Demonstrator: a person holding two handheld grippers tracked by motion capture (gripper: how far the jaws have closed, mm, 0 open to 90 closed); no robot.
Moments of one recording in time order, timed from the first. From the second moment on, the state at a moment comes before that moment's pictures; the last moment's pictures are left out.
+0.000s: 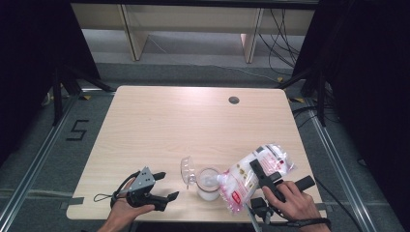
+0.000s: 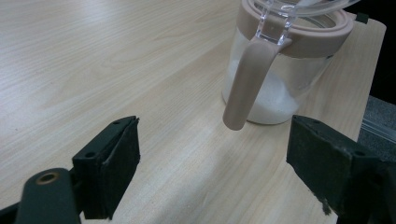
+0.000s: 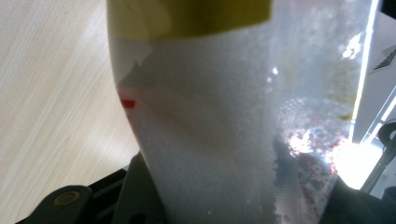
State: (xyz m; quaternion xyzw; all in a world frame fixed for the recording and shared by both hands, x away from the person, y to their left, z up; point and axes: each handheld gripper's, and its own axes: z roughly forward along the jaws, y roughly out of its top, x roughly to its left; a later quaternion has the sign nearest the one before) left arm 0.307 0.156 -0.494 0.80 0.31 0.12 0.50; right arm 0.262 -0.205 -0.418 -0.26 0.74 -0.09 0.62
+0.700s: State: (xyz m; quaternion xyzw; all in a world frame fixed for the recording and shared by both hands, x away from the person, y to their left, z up) left arm 0.307 0.156 -0.494 0.80 0.31 0.12 0.50; right arm 0.262 -0.205 -0.418 -0.26 0.74 -0.09 0.62
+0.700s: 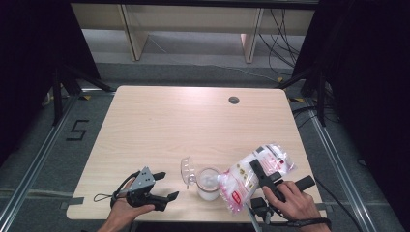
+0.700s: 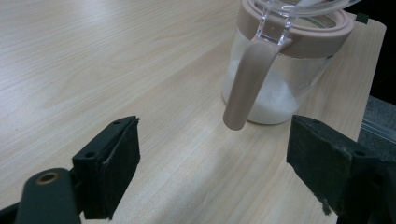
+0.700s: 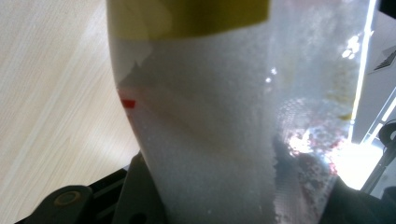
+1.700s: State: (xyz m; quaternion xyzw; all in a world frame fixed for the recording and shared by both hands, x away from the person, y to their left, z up) left arm 0.307 0.156 -0.494 0.80 0.31 0.12 0.51; right arm 0.262 -0.206 -0.419 -0.26 0.74 -0.07 0.62
